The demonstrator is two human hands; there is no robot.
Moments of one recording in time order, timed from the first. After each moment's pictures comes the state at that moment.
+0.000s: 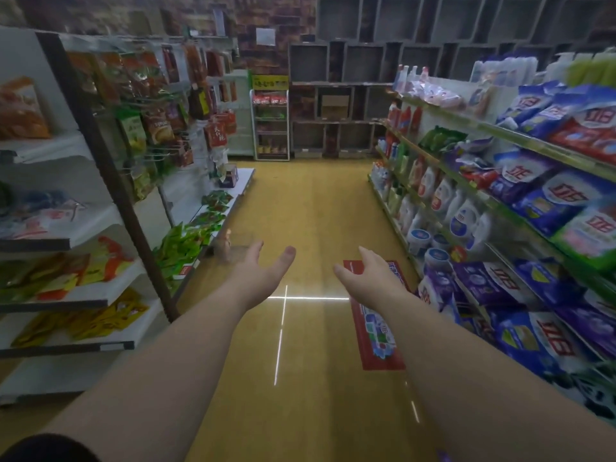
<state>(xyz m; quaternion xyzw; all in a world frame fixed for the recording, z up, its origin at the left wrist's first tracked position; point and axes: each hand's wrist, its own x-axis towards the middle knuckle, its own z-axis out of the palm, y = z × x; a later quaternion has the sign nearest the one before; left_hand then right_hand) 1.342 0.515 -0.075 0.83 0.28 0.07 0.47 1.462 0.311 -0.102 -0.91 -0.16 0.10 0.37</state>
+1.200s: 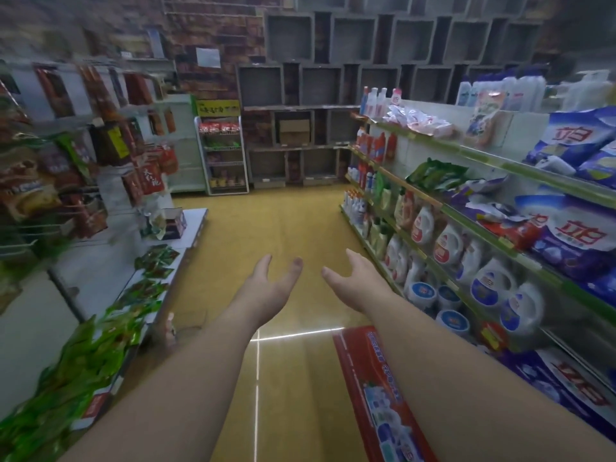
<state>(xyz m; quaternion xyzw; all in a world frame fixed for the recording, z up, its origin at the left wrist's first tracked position) 1.943 0.747 -0.075 0.83 0.20 0.05 0.51 2.039 0.568 -0.091 -0.91 -0.11 0.07 0.39</state>
